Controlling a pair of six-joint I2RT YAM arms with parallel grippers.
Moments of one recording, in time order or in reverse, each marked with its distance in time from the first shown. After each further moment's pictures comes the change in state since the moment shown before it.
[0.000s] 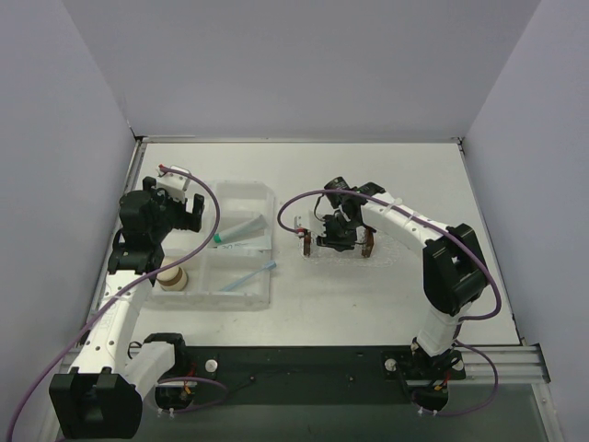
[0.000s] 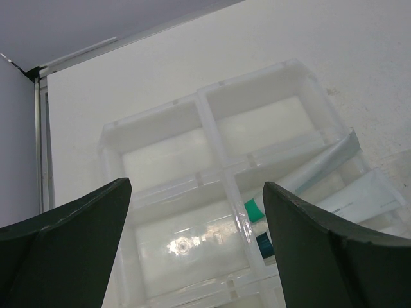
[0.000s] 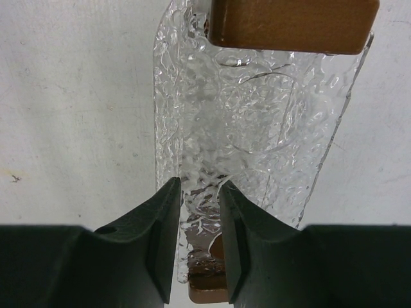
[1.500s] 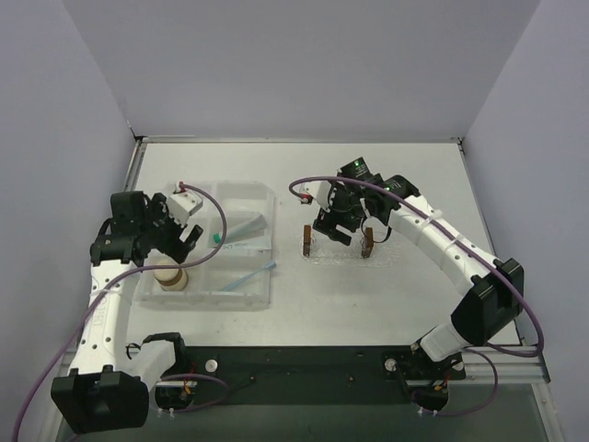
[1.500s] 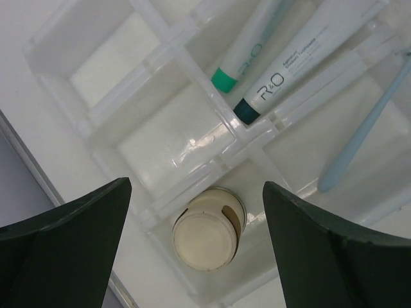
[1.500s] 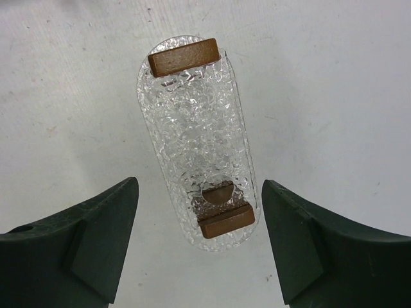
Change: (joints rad) left arm 0.090 0.027 0.175 -0.601 0.166 0.421; right arm 0.018 -0.225 0.090 0.002 0.007 0.322
